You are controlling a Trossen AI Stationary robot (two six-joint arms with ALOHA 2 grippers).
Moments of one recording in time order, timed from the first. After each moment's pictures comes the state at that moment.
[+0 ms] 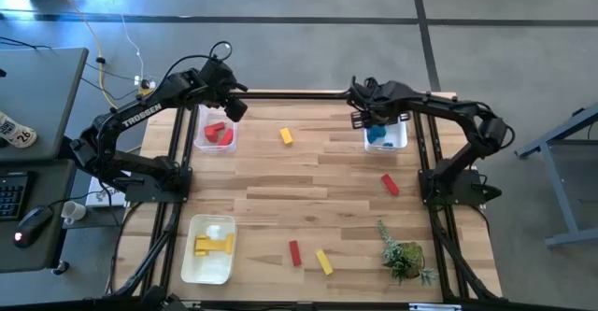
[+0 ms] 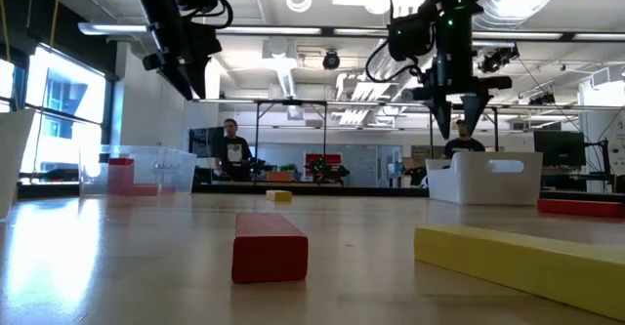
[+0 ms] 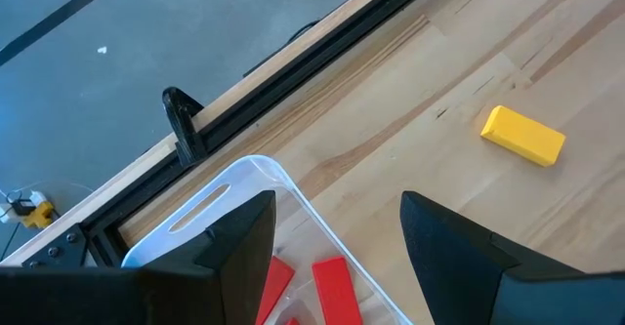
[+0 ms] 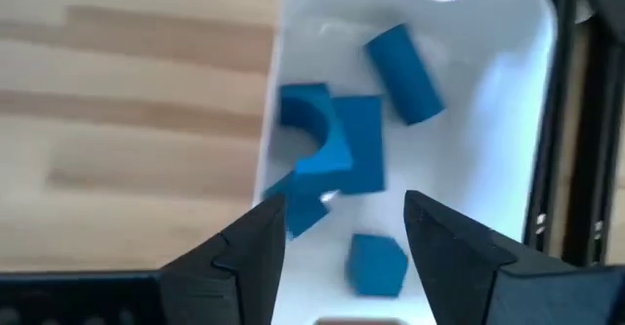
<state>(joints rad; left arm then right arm) 0.88 1.26 1.12 -0.86 -0.16 -0.07 -0.54 1.58 1.22 -1.14 0.33 0.88</state>
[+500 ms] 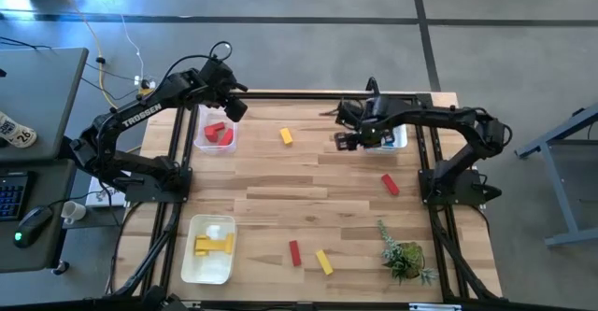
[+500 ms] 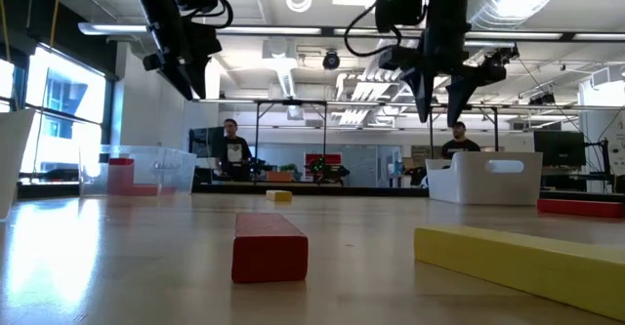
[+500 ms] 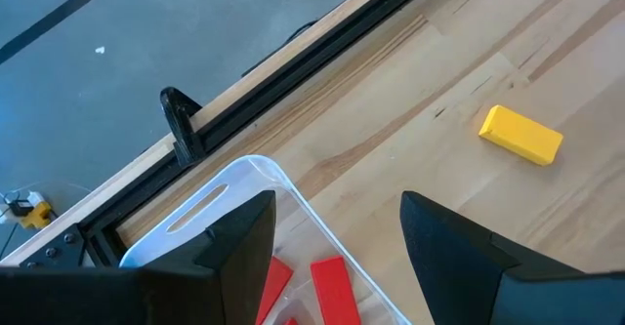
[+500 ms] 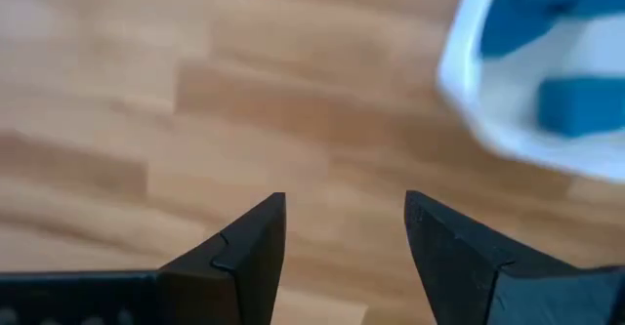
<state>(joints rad) 0.88 1.26 1.12 -0.86 -0.16 -0.07 -0.33 1.58 1.28 -1.13 -0.01 1.04</state>
